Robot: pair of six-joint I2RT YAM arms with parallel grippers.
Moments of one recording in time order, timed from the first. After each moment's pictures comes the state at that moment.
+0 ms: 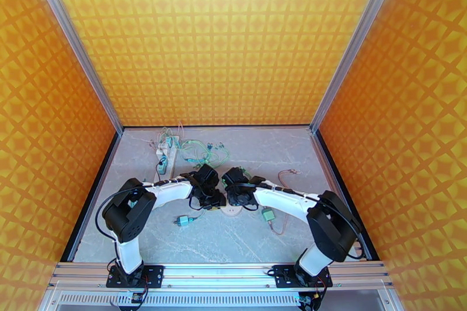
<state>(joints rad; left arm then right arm) -0.70 1.89 1.12 -0.42 0.49 -0.77 0.78 1.68 1.09 -0.65 0.20 0.63</state>
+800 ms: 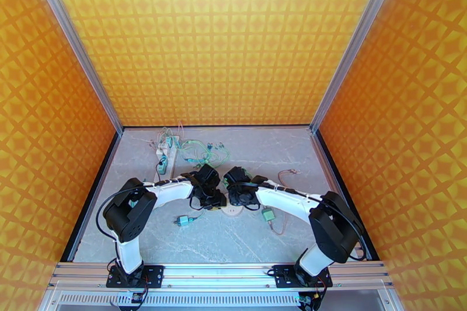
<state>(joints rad) -0.71 1.90 1.13 -0.42 0.49 -0.76 0.72 1.62 1.03 -0.60 0.11 0.65</state>
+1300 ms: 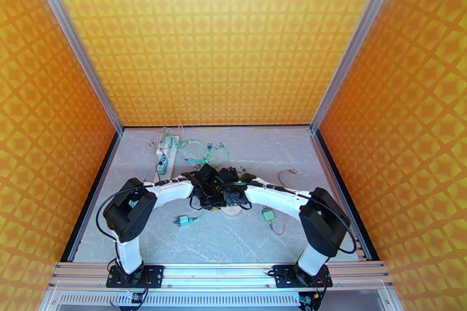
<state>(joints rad) -0.71 1.90 1.14 -0.45 0.50 -0.75 0.85 1.74 1.20 -0.77 0.32 0.59</state>
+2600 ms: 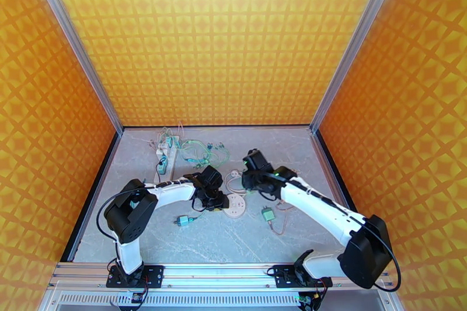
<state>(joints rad) -0.74 1.87 1.14 -0.46 0.44 -0.74 0.57 1.39 1.15 -0.75 0.22 0.48</state>
